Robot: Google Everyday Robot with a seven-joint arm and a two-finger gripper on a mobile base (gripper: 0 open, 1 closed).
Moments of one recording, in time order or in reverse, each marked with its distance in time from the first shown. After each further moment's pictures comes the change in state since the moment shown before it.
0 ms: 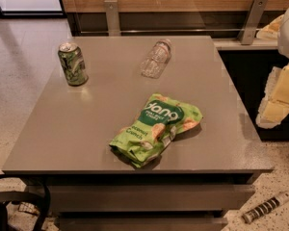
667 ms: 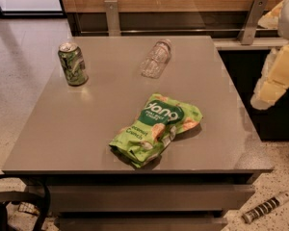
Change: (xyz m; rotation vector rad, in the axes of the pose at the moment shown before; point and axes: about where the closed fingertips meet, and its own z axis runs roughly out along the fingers) arm -0.007 -0.025 -0.005 0.010 -0.040 0.054
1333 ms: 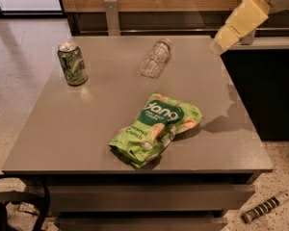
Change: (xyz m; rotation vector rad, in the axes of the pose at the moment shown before) arm -0.051 -0.085 0.022 -0.072 -0.220 0.325
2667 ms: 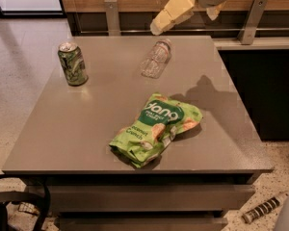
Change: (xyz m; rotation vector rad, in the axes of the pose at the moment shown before) arm -0.081 -0.006 0.075 0.025 0.067 0.370
